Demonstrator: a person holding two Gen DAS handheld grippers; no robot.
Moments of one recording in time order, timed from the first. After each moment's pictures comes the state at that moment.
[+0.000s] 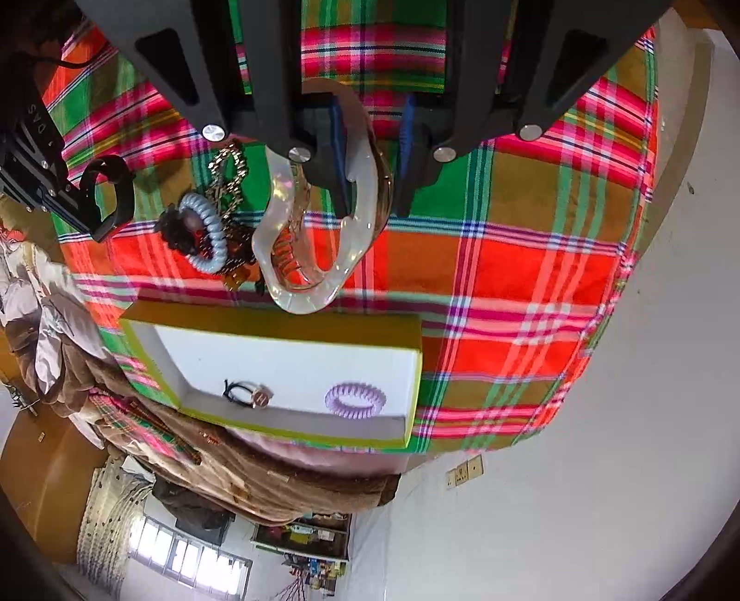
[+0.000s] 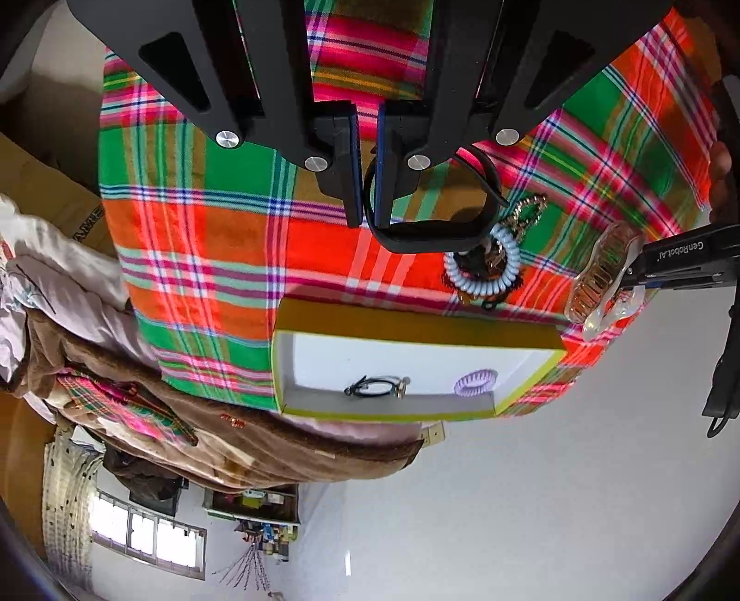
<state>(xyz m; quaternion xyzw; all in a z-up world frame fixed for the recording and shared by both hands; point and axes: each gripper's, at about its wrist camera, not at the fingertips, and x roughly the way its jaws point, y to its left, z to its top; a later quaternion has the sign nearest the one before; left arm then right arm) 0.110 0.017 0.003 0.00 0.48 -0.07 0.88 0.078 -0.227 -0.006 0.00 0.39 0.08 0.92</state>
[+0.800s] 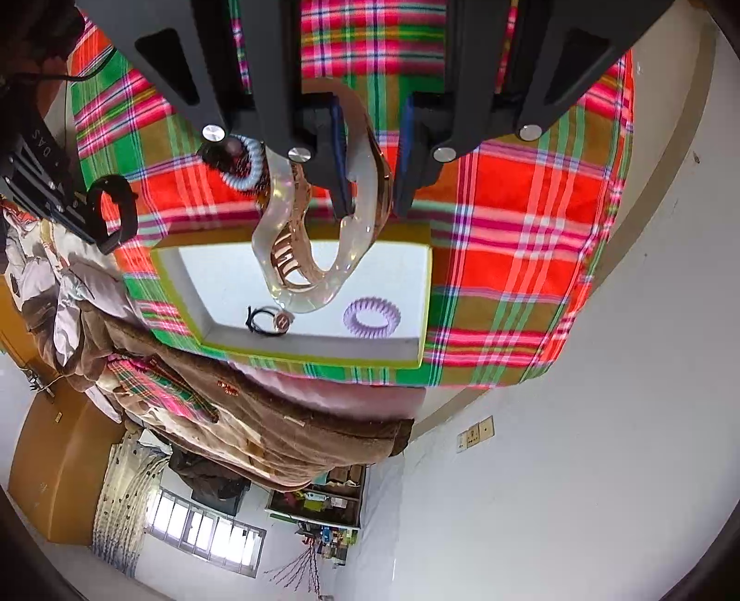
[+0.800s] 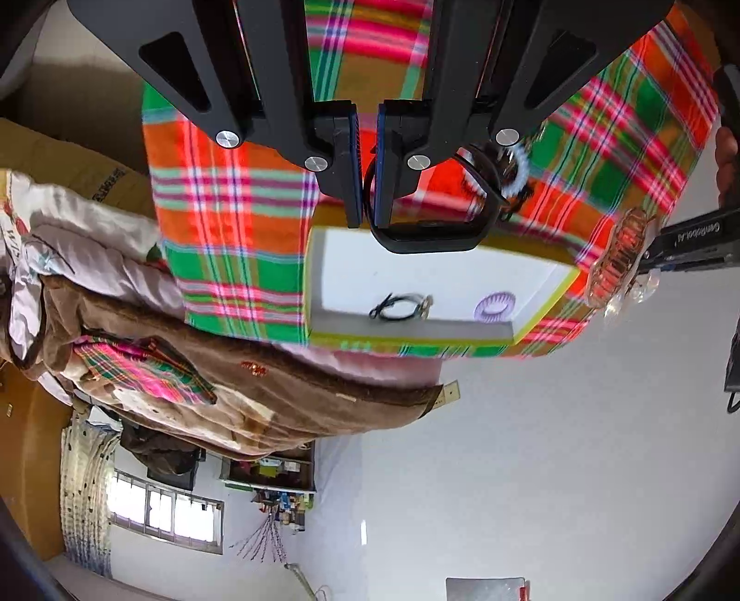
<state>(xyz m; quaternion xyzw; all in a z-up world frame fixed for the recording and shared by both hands) 0.138 0.012 0.049 -0.02 0.43 -0.09 0.90 0.111 -0.242 0.040 0.00 0.35 0.06 0.94</state>
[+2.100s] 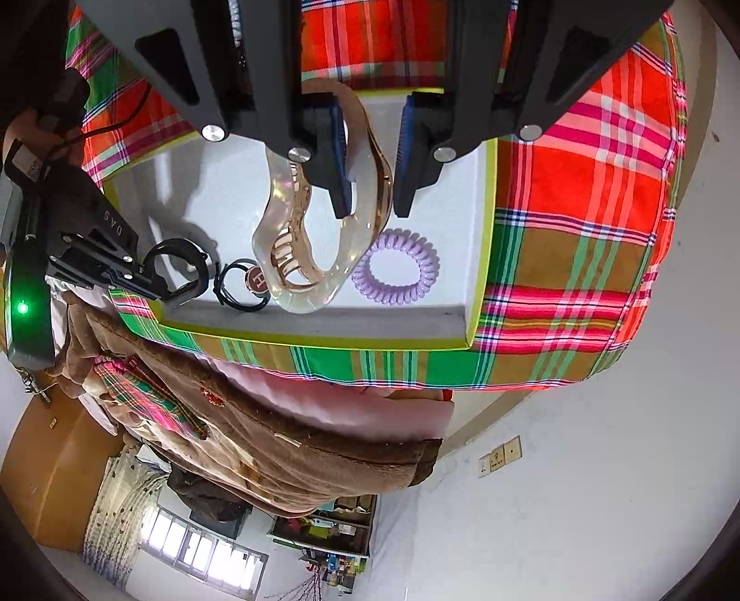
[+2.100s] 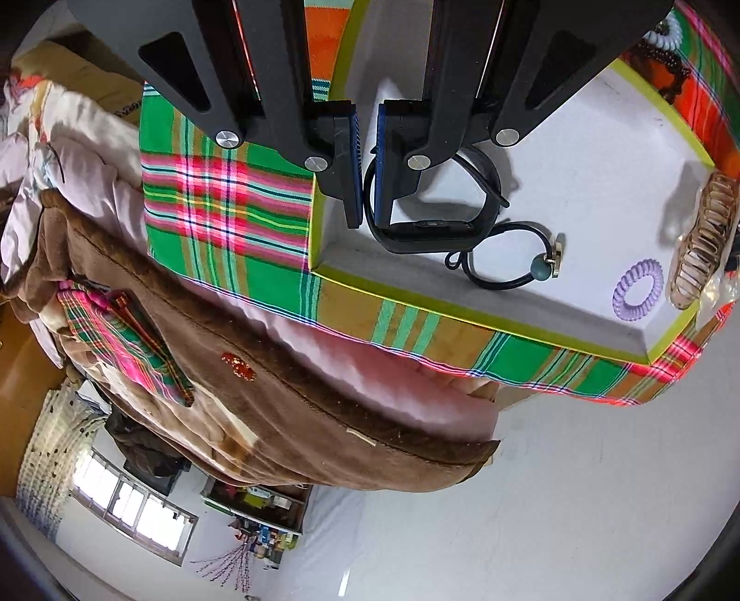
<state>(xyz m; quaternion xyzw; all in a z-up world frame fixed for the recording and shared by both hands) 0.240 -0.014 0.006 -0.02 0.47 -0.11 0.87 0.280 -0.232 -0.015 -0.11 0.43 0.02 0.90</state>
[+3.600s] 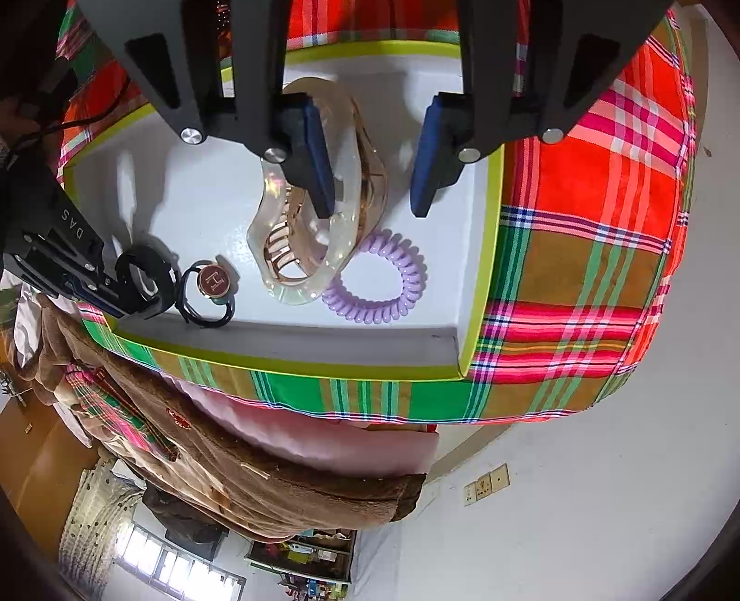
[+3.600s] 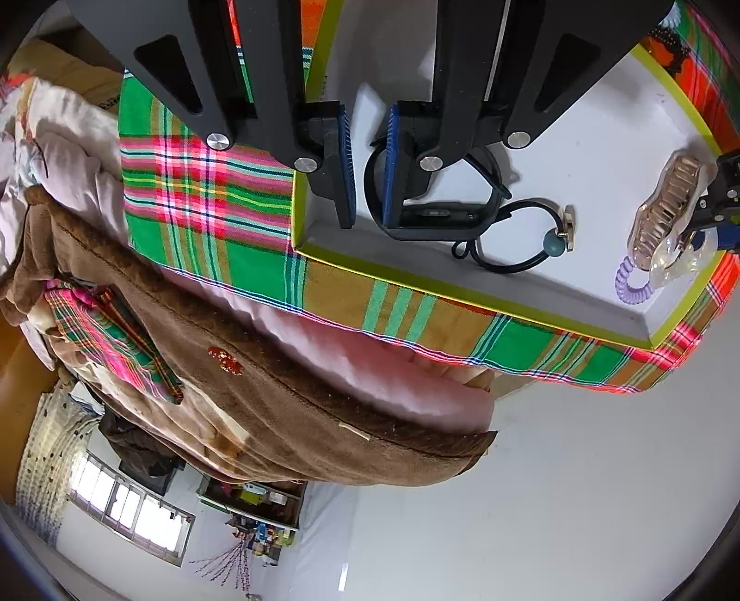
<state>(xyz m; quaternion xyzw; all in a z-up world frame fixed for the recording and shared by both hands) 0.263 -0.015 -0.019 -0.01 0.51 -0.08 0.85 0.294 -0.231 -0.022 -0.09 0.42 0.03 0.90</state>
